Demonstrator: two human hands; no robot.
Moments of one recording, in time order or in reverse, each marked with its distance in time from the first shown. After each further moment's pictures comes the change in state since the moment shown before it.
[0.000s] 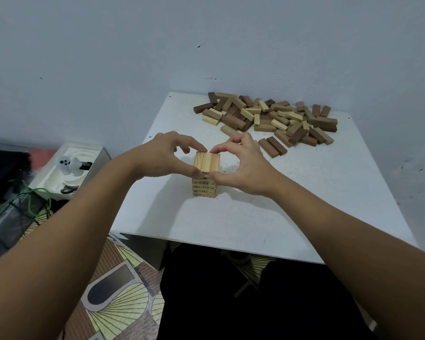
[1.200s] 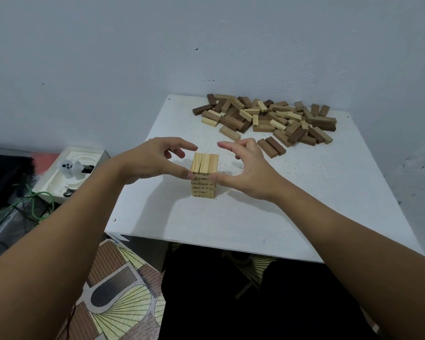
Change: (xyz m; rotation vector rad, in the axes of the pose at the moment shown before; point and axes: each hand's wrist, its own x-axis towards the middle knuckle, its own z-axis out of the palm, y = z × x) left_hand -0.009 -0.006 -0.007 -0.143 -0.067 -0.090; right_hand -0.008 0.019 0.001 0.119 -0.022 0.047
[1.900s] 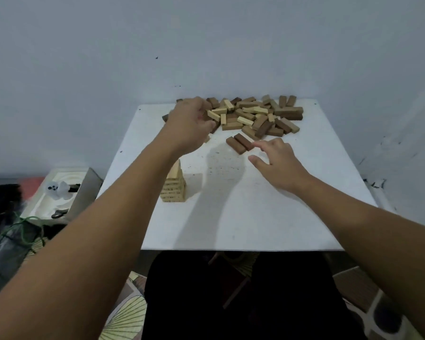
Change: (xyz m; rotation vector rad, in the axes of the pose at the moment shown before) left_hand 0.075 0.129 0.076 0.103 0.405 0.216; right_hand -0.034 0.105 -0.080 -0.283 0.222 0.206
